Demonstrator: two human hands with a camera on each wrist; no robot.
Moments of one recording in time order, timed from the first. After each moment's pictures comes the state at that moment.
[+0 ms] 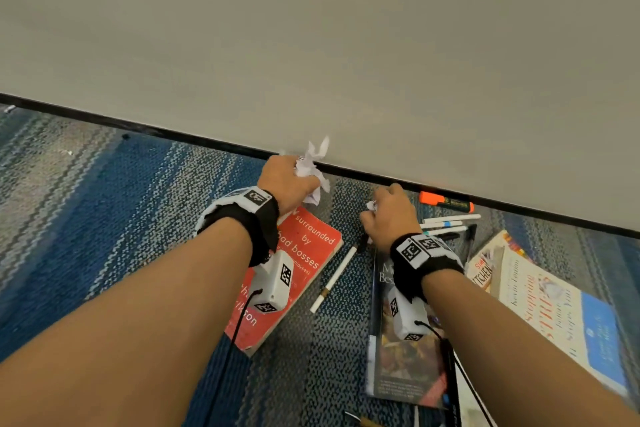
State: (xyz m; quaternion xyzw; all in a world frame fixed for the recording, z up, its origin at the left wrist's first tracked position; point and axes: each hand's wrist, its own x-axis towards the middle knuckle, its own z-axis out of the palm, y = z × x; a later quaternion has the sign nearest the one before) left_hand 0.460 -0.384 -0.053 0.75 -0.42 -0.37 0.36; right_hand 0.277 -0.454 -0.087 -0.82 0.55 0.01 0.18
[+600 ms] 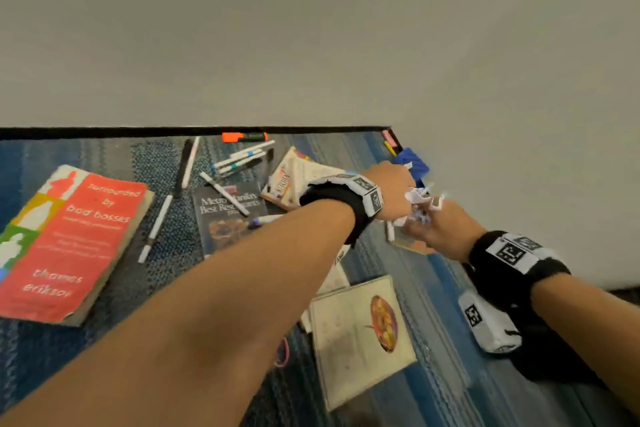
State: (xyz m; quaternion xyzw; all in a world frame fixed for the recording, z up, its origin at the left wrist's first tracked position) left_hand 0.087 -0.343 0.085 0.34 -0.88 -0.30 0.13; right_hand -0.040 -0.269 0.119 -0.72 0.68 0.06 0.13
